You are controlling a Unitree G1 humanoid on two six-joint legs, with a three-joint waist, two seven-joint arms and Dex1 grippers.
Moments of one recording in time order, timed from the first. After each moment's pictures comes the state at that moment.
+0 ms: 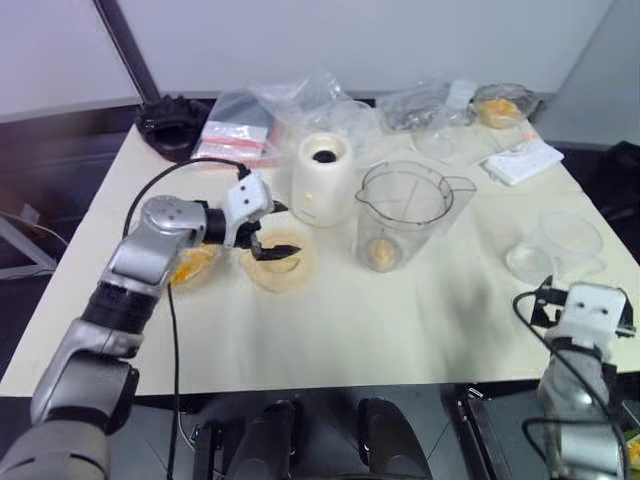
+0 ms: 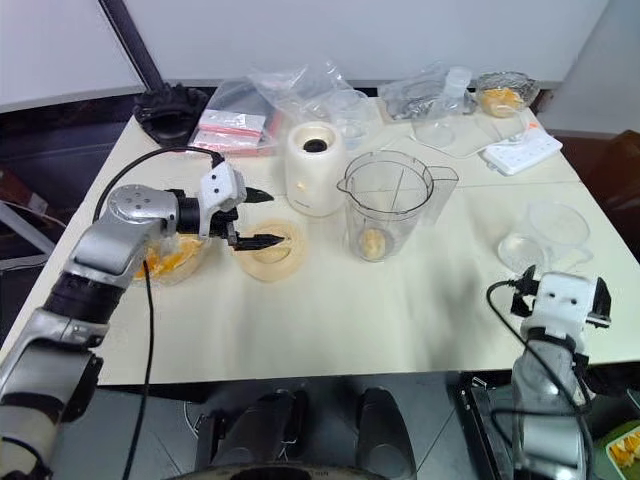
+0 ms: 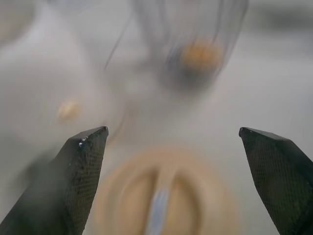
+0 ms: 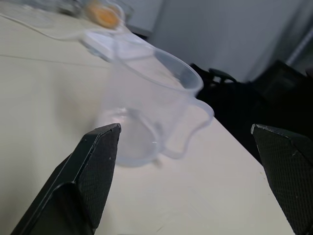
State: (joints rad) left arm -0.82 0.65 -0.30 0.43 -0.09 0.13 -1.10; right arm 0.32 -0.25 -0.34 -0.47 -0.04 0.22 -0.24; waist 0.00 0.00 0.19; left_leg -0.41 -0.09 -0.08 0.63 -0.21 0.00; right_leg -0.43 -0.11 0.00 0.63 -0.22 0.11
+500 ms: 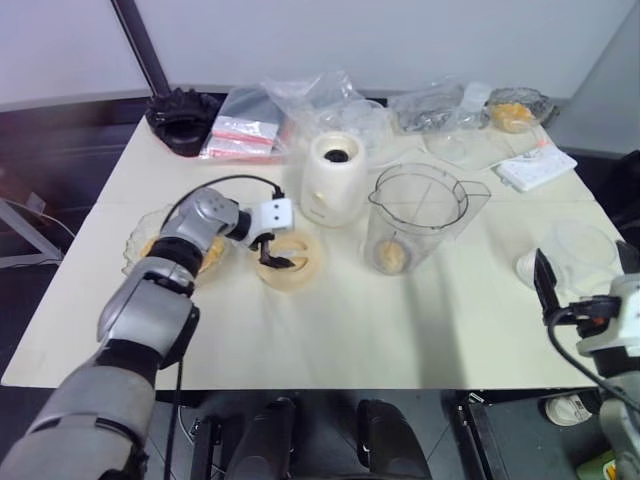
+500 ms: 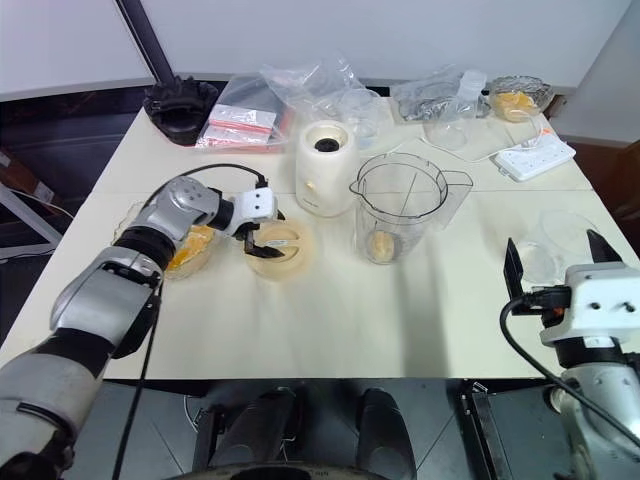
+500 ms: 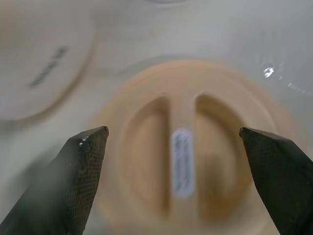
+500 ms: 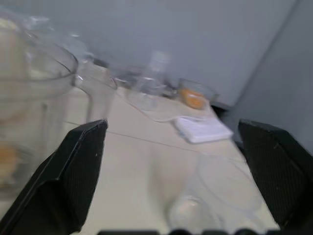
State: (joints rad) left arm -1.14 0.38 -0.40 1.26 0.20 -0.30 -1.18; right arm 0.40 -0.43 -0.56 -0.84 0.40 0.38 0.17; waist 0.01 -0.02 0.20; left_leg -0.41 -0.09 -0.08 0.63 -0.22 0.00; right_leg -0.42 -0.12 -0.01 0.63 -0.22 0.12
